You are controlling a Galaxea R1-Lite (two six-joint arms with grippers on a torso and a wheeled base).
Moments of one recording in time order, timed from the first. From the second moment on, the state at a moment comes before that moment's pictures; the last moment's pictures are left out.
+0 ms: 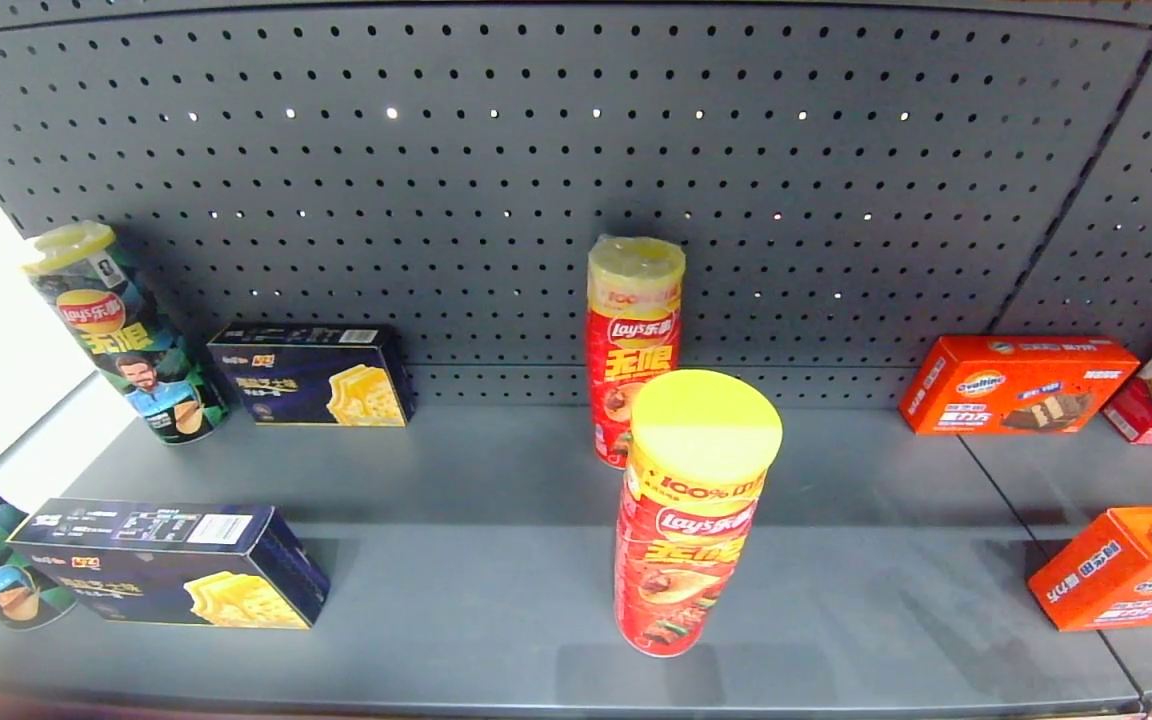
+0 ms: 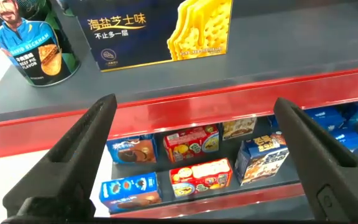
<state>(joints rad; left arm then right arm) 0.00 0.00 0.00 0.01 -0.14 0.08 0.41 0.81 -0.52 -0.21 0.09 0.01</state>
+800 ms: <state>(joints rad) 0.00 0.00 0.00 0.01 -0.14 0.07 0.64 1.31 -0.60 -0.28 0.08 -0.06</state>
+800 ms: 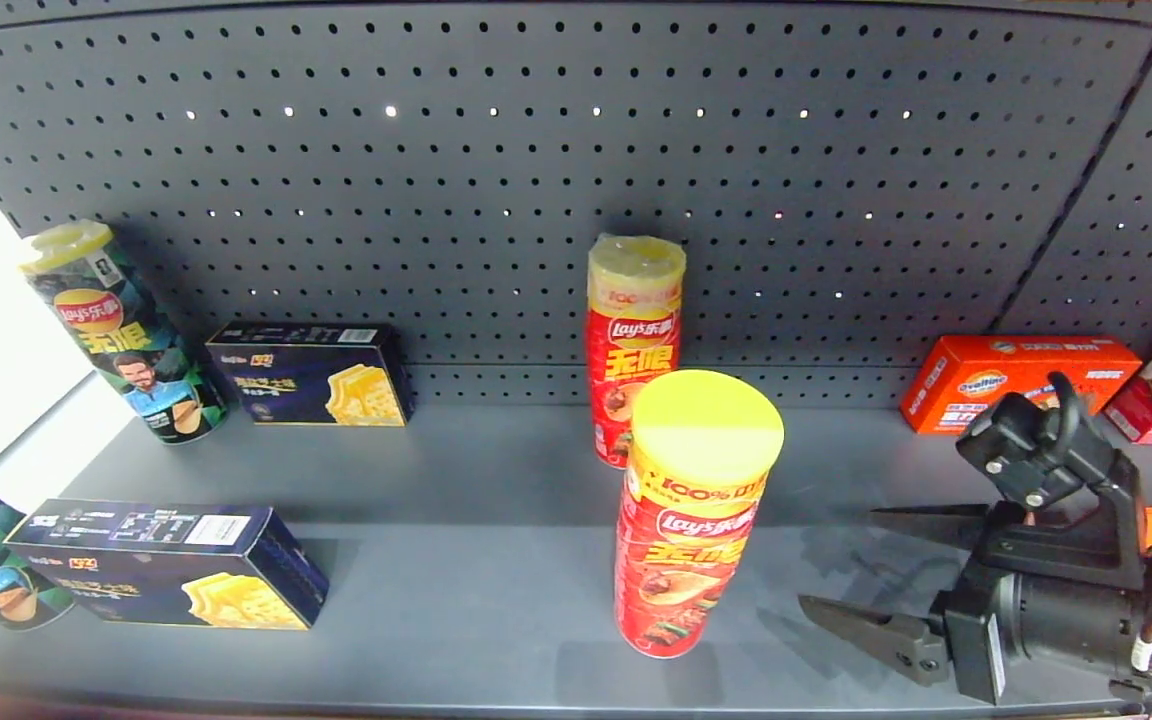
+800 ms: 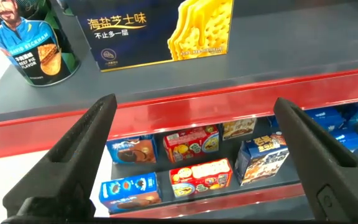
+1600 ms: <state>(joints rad) 0.00 0.00 0.00 0.01 -0.14 0.07 0.69 1.47 -0.72 -0.28 0.06 -0.07</state>
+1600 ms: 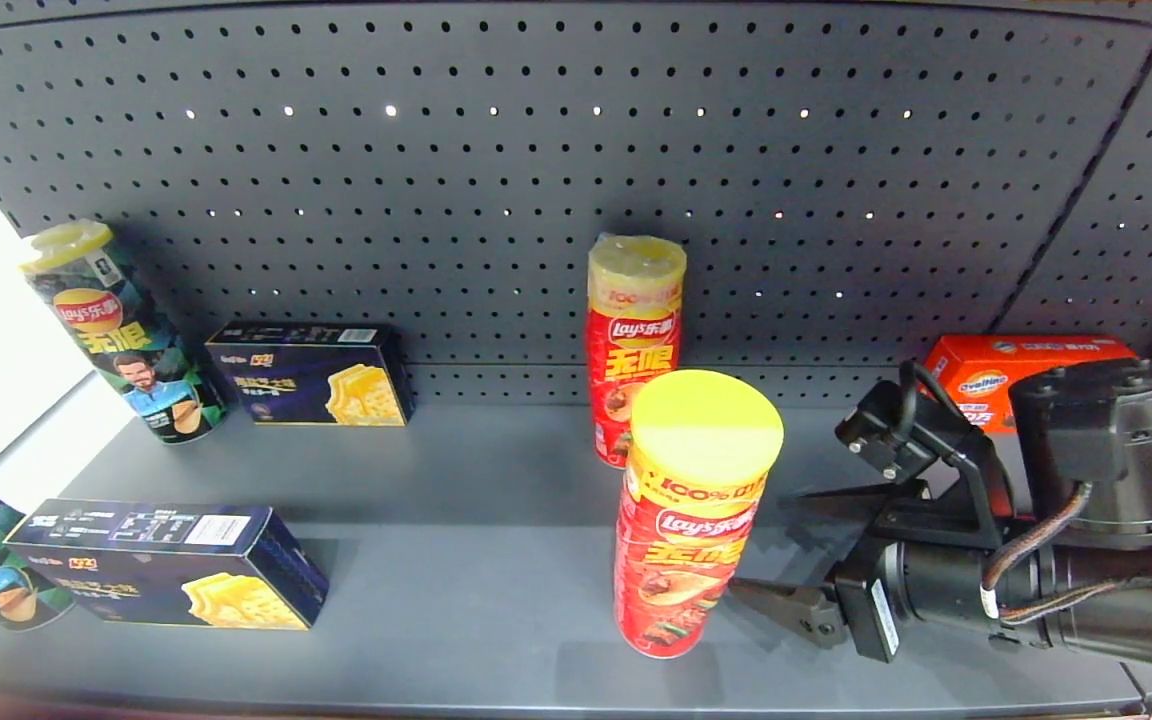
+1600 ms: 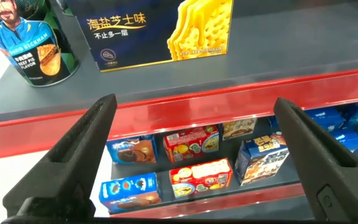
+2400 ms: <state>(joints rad) 0.00 0.00 0.00 0.01 -0.14 0.08 0.70 1.50 -0.74 -0.28 0.06 -0.07</state>
